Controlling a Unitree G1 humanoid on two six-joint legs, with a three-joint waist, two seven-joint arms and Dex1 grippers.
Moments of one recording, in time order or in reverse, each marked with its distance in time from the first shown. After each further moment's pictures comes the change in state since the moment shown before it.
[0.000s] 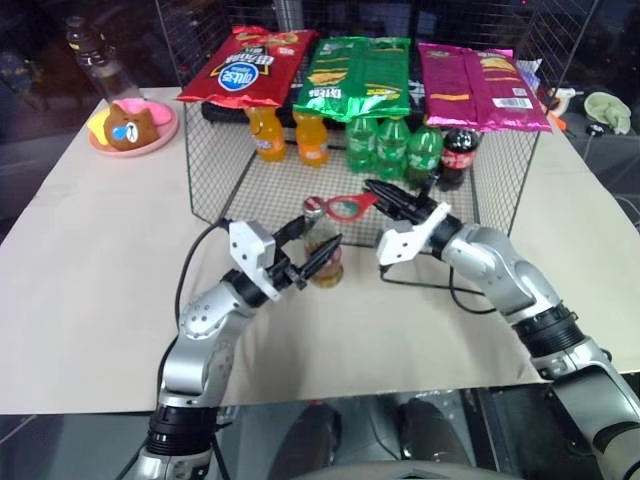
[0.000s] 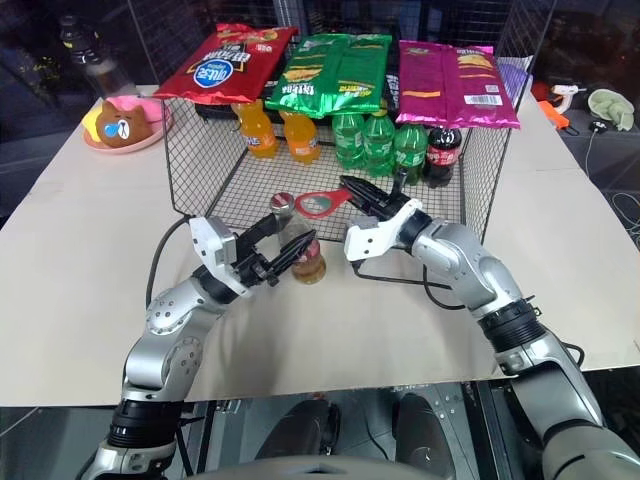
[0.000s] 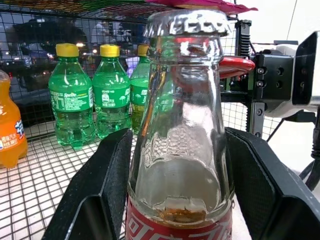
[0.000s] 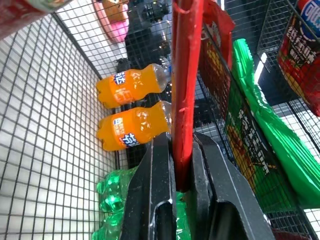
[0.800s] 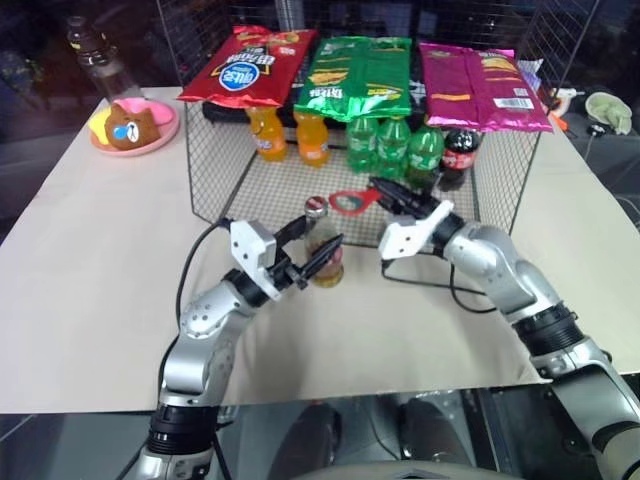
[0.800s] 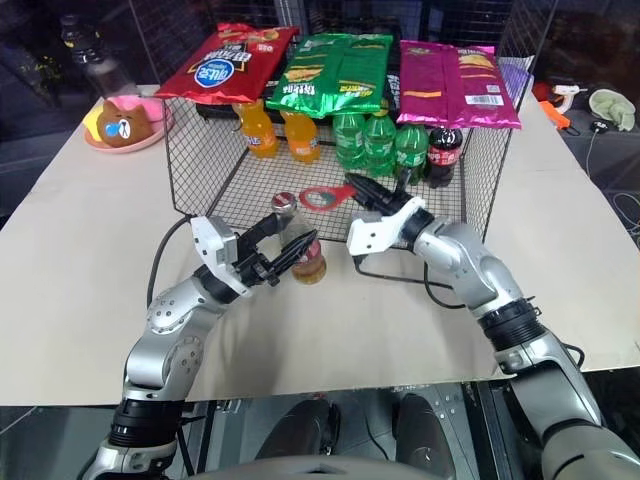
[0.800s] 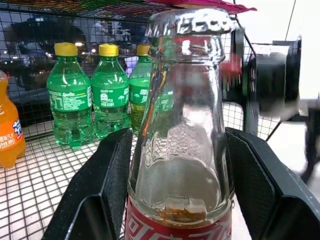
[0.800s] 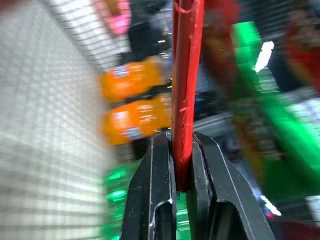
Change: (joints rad) left arm -0.005 -0.005 -0.002 0.000 0.001 0.008 -0.001; right arm 0.008 -0.012 0.017 0.022 0.016 0.010 0.039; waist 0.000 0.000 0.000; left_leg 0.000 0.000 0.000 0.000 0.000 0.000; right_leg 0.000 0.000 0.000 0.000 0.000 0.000
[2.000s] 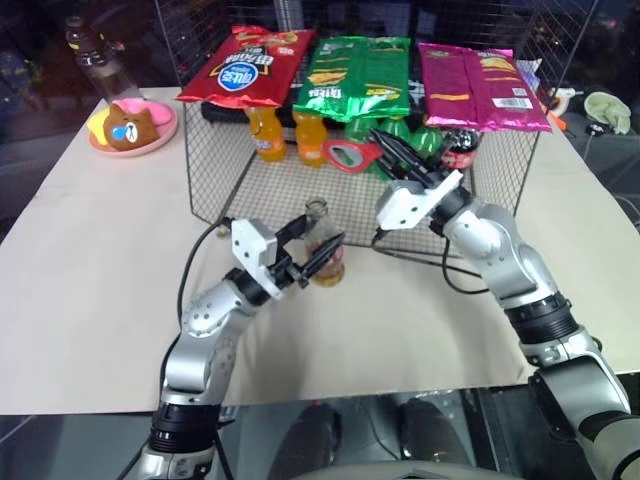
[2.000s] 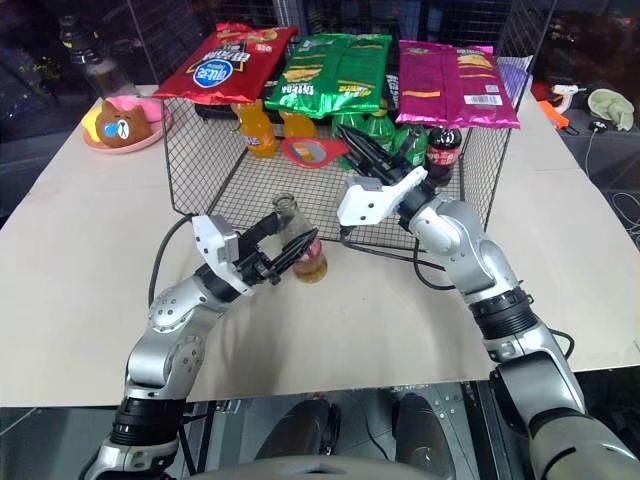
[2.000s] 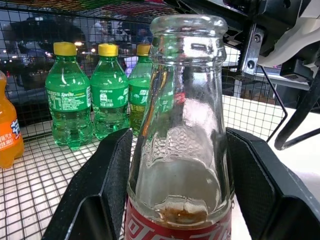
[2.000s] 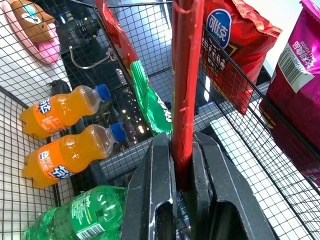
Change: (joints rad) left arm -0.009 -0.004 -0.001 0.006 0.001 0.006 -0.002; right arm -0.073 0.061 -0.086 -0.082 0.052 0.031 -0.069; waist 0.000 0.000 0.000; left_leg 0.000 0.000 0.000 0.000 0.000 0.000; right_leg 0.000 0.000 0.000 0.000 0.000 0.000
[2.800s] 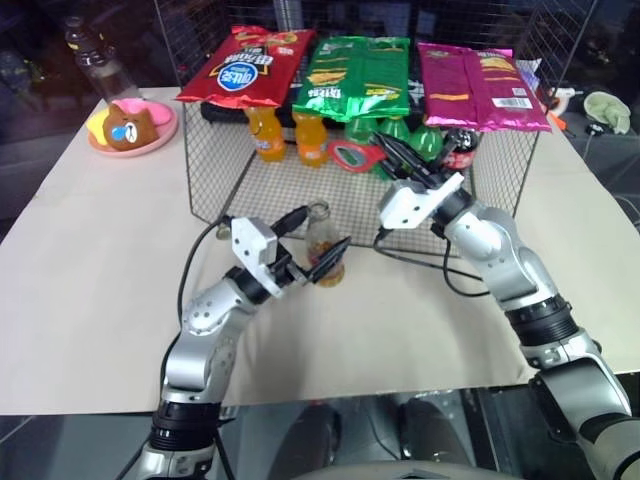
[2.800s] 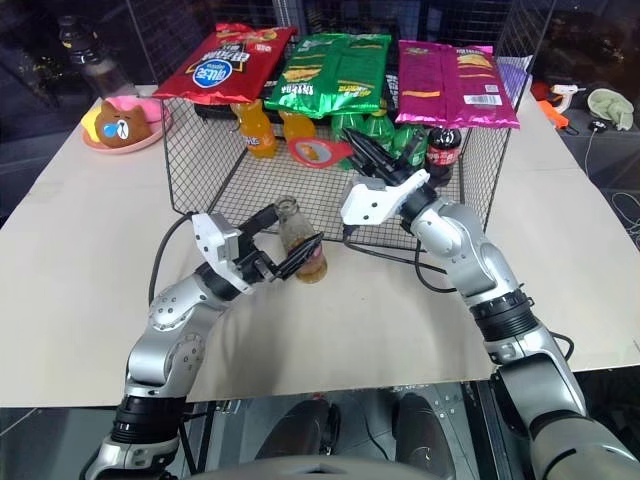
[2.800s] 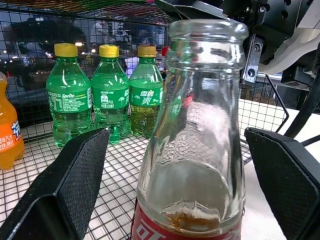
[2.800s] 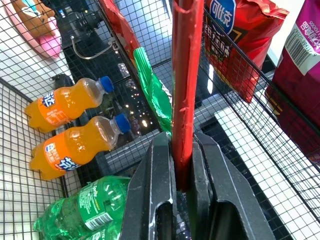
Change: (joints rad) left arm -0.004 0.000 0.003 0.002 -0.001 0.003 0.003; right arm 0.016 0.001 0.000 0.011 0.022 0.015 -0.001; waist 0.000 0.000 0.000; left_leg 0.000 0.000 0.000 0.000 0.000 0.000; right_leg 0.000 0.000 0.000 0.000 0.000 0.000
